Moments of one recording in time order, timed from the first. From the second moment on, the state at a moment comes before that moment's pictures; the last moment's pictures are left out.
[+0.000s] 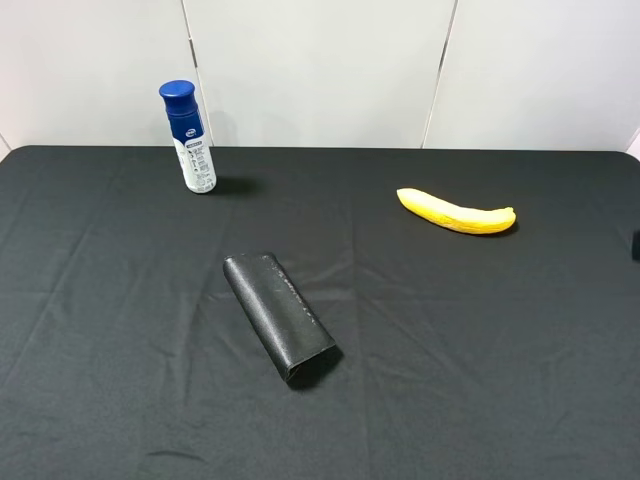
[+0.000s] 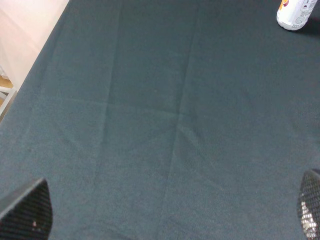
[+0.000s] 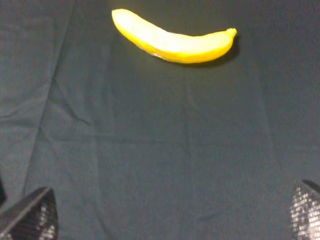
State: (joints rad) left arm 0.11 0.00 -0.50 0.08 1.06 -0.11; right arm -0.16 0.46 -0.57 0.34 0.93 -0.31
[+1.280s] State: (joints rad) left arm 0.11 0.00 -0.50 0.08 1.06 -0.11; right arm -0.15 0.10 -0.50 0.03 1.02 0.05
